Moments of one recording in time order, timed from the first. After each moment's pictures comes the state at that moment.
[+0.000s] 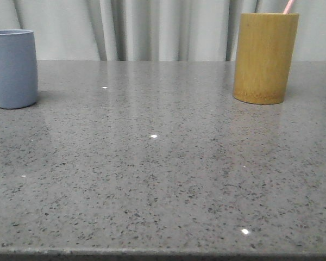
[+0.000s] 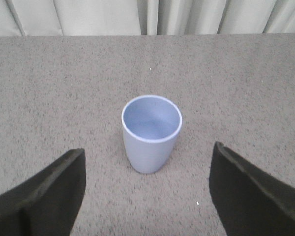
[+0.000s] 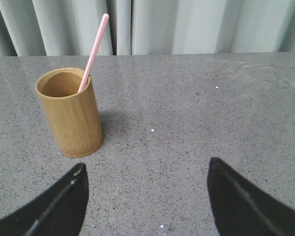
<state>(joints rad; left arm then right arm) -0.04 0.82 -1.03 -0.25 0.76 0.11 0.06 0.47 -0.78 -0.08 0.69 0.17</state>
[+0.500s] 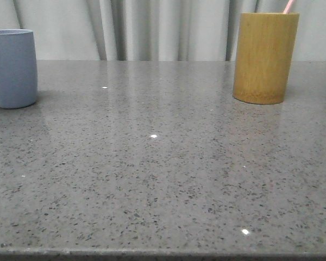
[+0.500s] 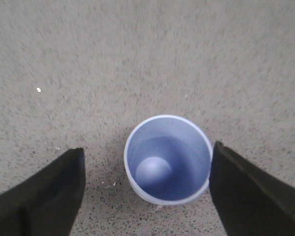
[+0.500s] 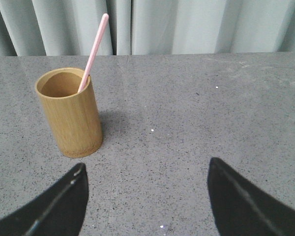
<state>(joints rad) -0.04 1.35 -1.38 -0.25 0.87 0.12 0.06 0.47 -0.78 -0.08 0.69 0.17</state>
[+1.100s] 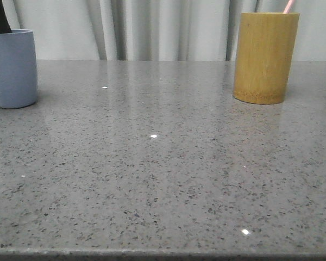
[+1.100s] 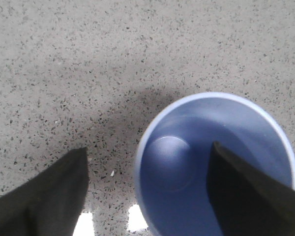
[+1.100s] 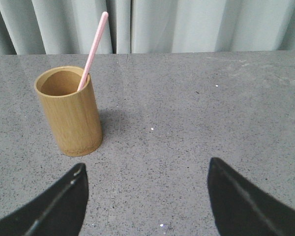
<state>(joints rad) -0.04 1.60 -1.40 -0.25 0.91 0.12 0.06 0.47 -0.78 -0.08 0.69 0.17</state>
